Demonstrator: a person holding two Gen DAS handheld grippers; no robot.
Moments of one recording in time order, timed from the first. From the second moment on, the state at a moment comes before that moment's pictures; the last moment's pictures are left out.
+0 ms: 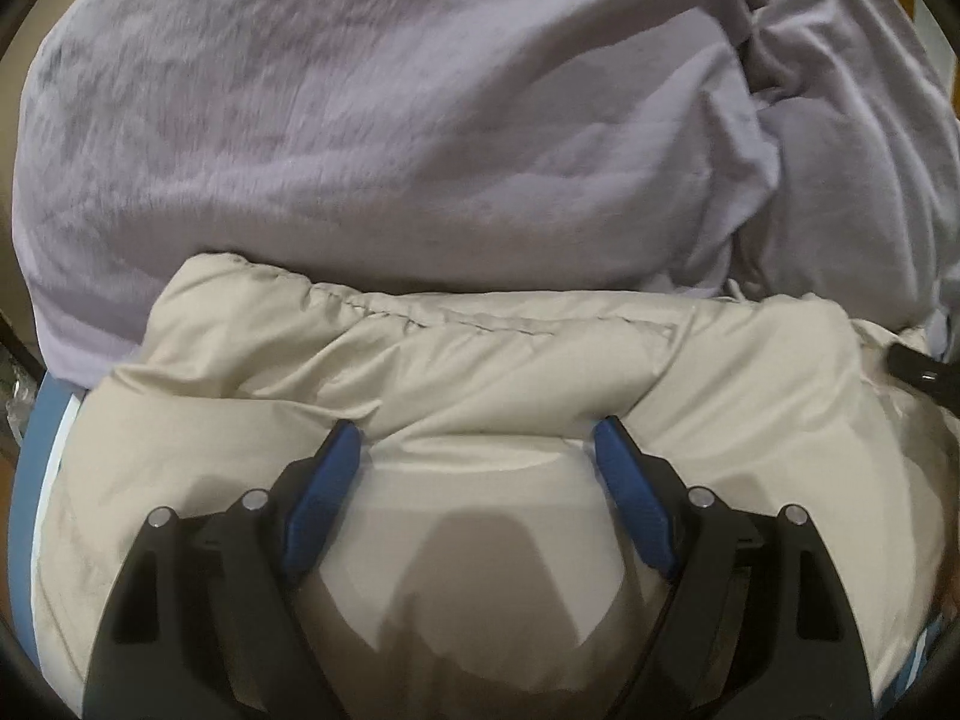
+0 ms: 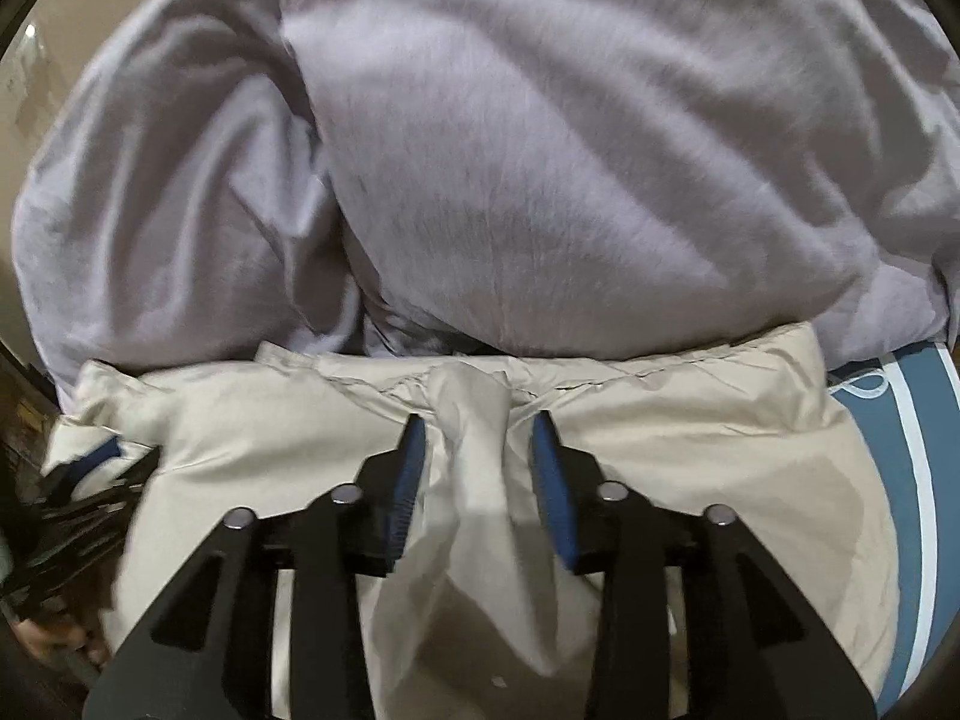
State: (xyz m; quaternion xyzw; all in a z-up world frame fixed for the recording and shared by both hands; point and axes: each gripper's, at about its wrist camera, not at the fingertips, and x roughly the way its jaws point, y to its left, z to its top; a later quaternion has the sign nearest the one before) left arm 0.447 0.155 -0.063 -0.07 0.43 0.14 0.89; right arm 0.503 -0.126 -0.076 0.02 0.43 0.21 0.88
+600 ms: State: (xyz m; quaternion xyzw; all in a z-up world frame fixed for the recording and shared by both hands) left arm 0.462 0.170 -0.085 -0.08 0.43 0.15 0.89; right arm 0.443 -0.092 -0.045 -0.07 0.28 0.15 0.95
